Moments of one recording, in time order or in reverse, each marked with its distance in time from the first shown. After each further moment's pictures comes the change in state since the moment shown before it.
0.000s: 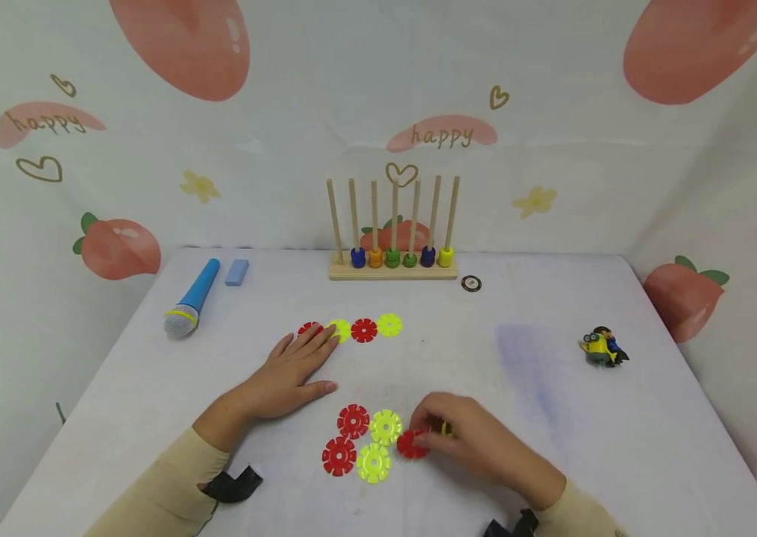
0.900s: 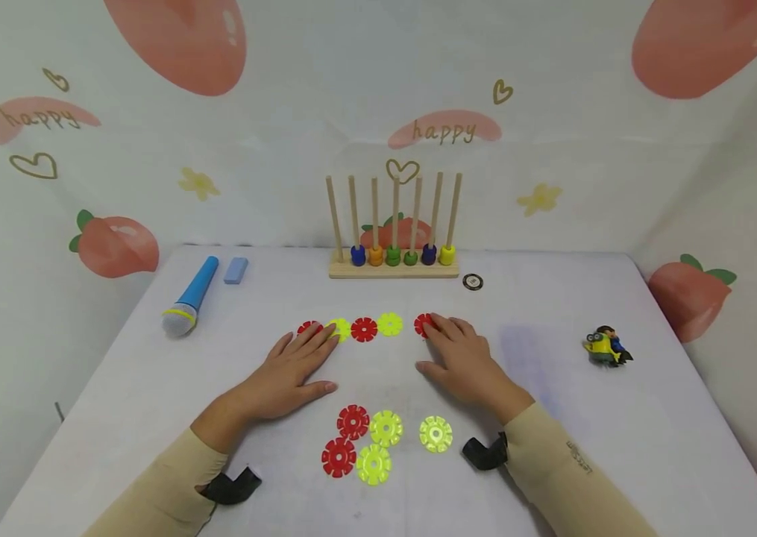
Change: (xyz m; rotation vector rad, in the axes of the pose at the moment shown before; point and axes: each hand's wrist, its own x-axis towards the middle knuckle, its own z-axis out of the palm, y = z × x) left_hand 0.001 -0.001 0.003 0.021 0.009 0.001; right_hand 0.073 0.057 -0.030 -0.536 0.131 0.139
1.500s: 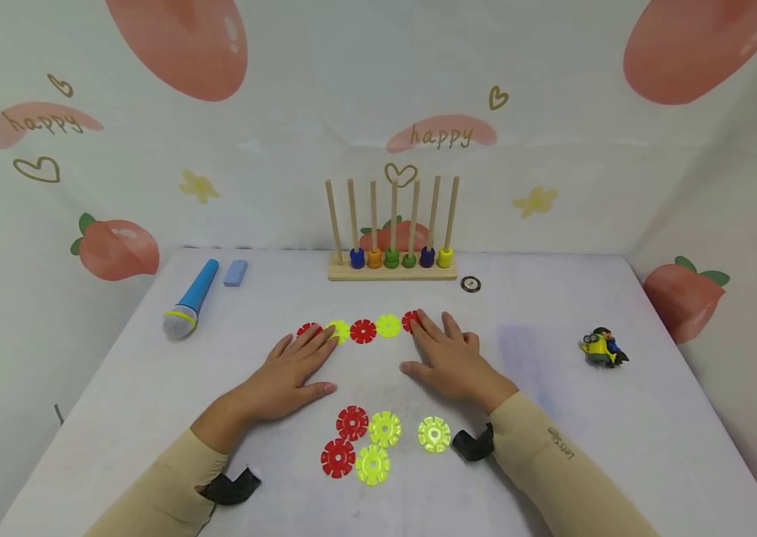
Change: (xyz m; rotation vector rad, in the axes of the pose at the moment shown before) left_hand 0.000 0.000 -0.001 -0.011 -0.005 0.000; right_hand 0.011 -0.014 0.003 -0.078 -0.105 0.059
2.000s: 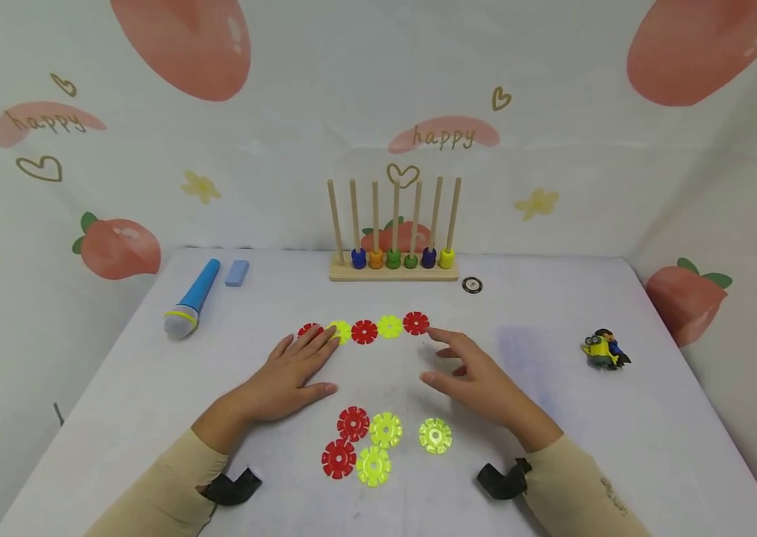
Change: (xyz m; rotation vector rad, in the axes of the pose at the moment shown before) left_hand -0.002 -0.001 0.000 -0.007 0.012 0.012; right_hand -0.053 0.003 -0.019 0.647 0.123 -0.135
